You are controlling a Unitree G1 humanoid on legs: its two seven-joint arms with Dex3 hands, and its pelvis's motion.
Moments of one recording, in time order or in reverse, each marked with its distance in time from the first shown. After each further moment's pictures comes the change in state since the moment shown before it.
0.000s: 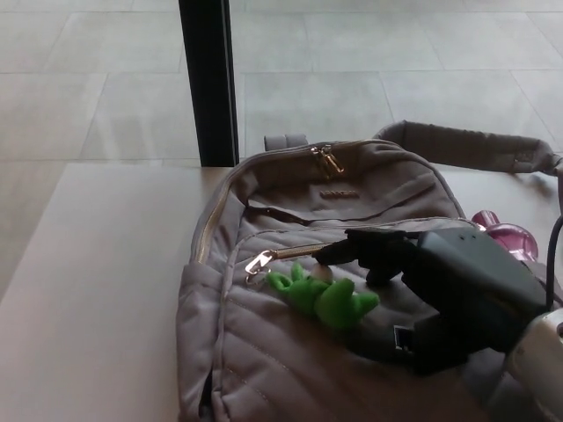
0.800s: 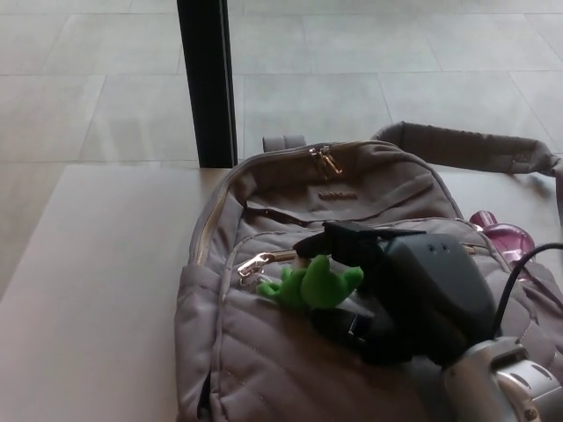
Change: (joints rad) left_arm -0.004 0.000 -0.021 0.014 -0.010 -0.030 -0.020; right_arm 0.079 0.287 0.061 0.147 -0.322 -0.052 -0.215
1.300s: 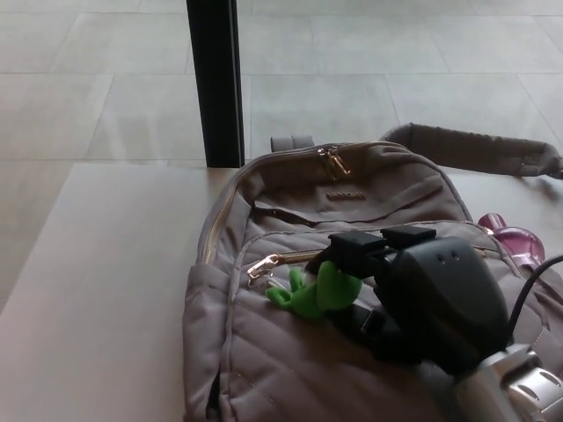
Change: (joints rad) left_arm -0.003 0.001 -0.035 0.033 0.002 -0.052 -0.010; right_arm 0.034 -0.039 -0.049 0.036 -0.055 -0.140 -0.072
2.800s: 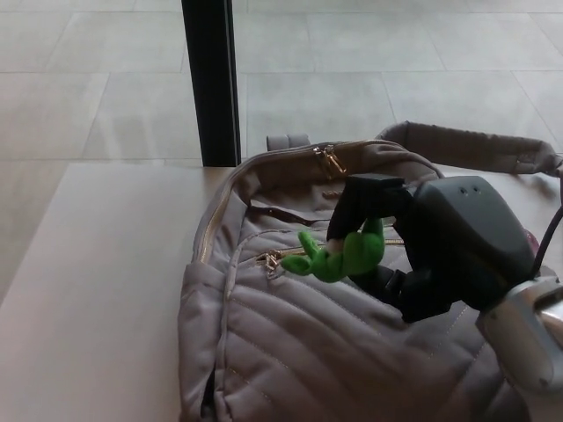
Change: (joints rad) left_arm 0.022 0.017 -0.033 -0.028 -0.004 -0.004 -0.012; right_arm -0.138 0.053 -0.172 -0.042 0.096 -0.001 0.268
